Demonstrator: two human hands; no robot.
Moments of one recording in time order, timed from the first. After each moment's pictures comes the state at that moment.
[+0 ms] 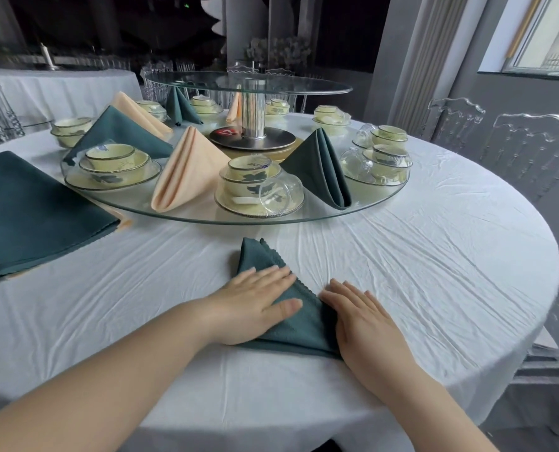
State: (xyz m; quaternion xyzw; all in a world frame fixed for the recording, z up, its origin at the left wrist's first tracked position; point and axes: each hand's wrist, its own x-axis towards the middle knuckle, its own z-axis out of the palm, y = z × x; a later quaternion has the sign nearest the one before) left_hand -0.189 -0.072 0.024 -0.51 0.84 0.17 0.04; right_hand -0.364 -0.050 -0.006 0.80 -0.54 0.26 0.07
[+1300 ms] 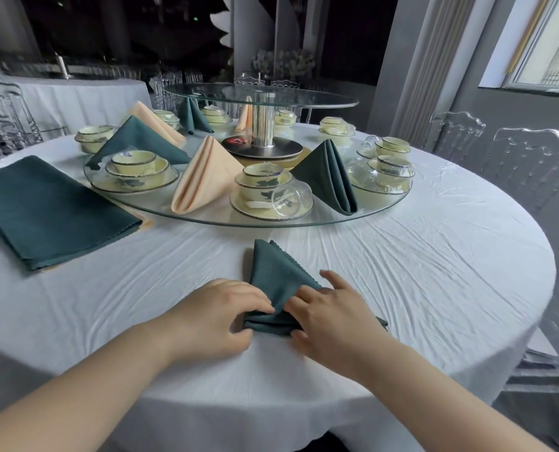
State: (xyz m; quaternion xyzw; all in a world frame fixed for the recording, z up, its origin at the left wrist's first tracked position) left_hand -0.134 -0.031 0.021 -0.42 0.89 0.04 -0.17; right_hand -0.328 -0.041 0.024 0.89 -0.40 0.11 0.21
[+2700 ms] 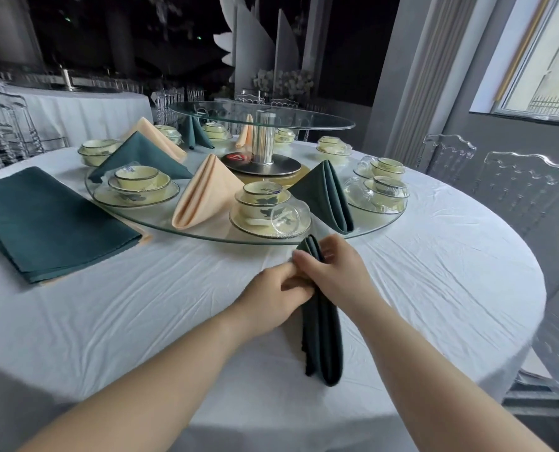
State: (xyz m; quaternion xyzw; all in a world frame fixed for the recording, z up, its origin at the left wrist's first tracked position) left_hand -0.202 -0.056 0.048 -0.46 0.67 0.39 -0.43; right_hand -0.318 -0.081 0.072 0.69 -0.56 0.42 -0.22
